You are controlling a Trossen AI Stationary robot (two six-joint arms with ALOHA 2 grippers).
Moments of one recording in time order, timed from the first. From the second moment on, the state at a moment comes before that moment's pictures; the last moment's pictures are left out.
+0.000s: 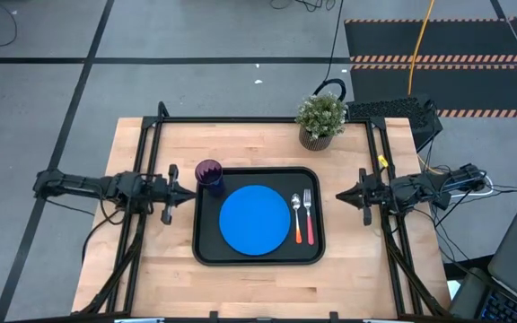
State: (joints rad) left arm -0.12 0.15 0.05 0.05 -0.08 -0.01; right arm 0.28 0.03 0.15 -0.40 0.29 0.37
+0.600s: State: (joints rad) left arm 0.01 0.14 0.01 0.25 0.08 0.04; right arm 0.28 0.00 0.11 -0.26 0.30 0.18
